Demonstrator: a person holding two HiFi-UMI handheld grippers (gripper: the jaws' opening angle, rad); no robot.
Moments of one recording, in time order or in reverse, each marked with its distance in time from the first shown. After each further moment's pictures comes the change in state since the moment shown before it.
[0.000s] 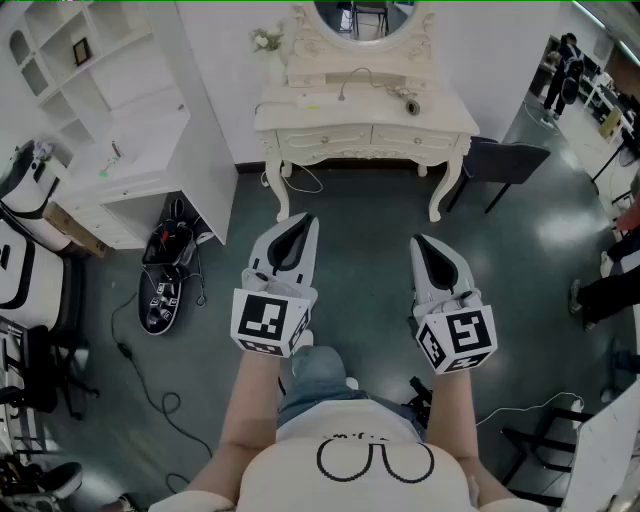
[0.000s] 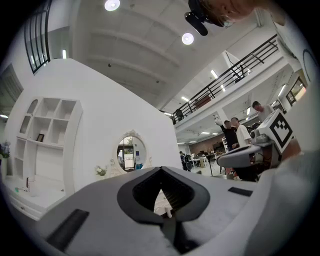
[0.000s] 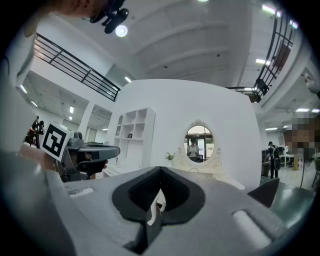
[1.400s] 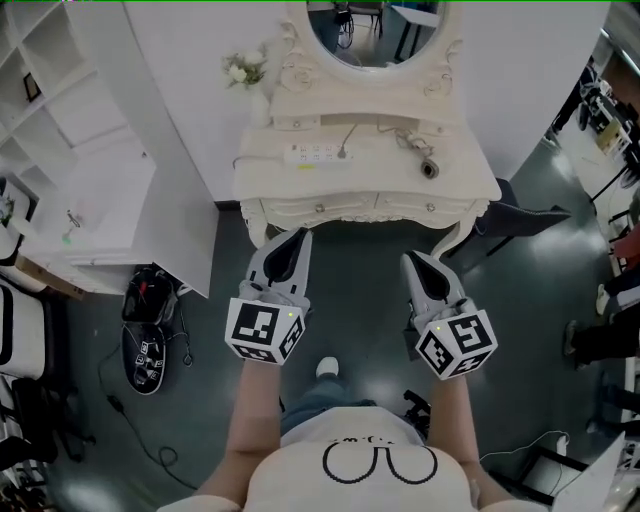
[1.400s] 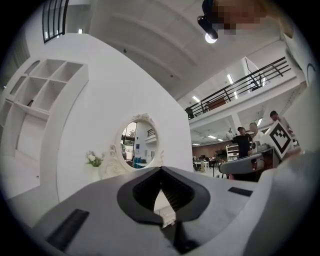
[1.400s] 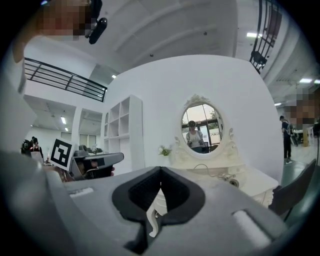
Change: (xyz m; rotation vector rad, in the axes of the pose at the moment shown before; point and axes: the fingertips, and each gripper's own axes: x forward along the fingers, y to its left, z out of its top) left arm 0.301 0.222 -0.089 -0.169 0.040 0.002; right arm 0.349 -0.139 -0.039 0.170 0.089 0.063
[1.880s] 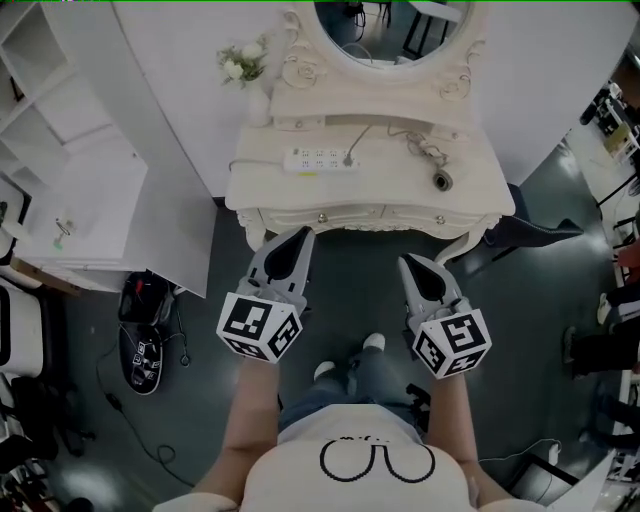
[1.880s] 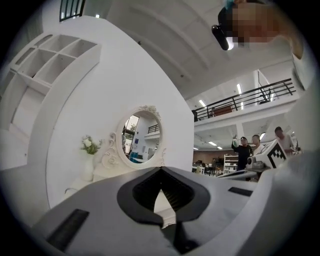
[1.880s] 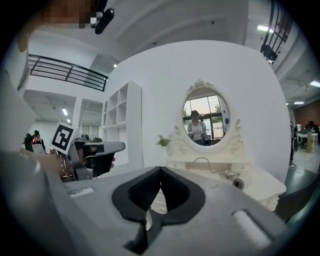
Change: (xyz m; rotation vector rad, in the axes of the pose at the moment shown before) left arm 0.077 0.053 -0.027 -0.145 0.022 -0.030; right arm 0.092 -0.043 -0.030 -0.044 0.113 0.029
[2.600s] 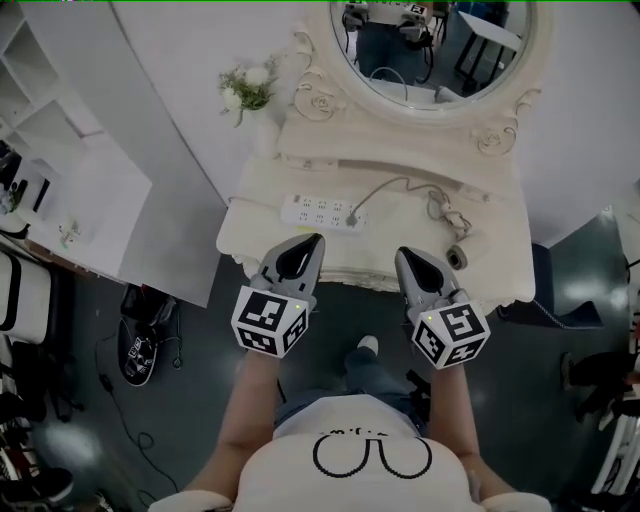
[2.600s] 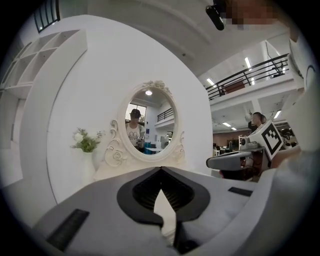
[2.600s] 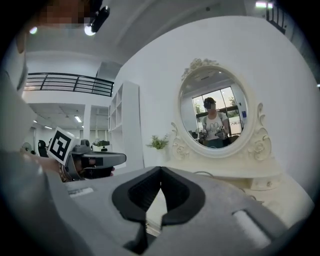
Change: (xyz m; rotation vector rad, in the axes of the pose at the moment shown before) left arm 0.200 0.077 -0.046 0.093 0.156 0.158; right arm 0.183 -0.159 0.025 0.014 0.001 0.202
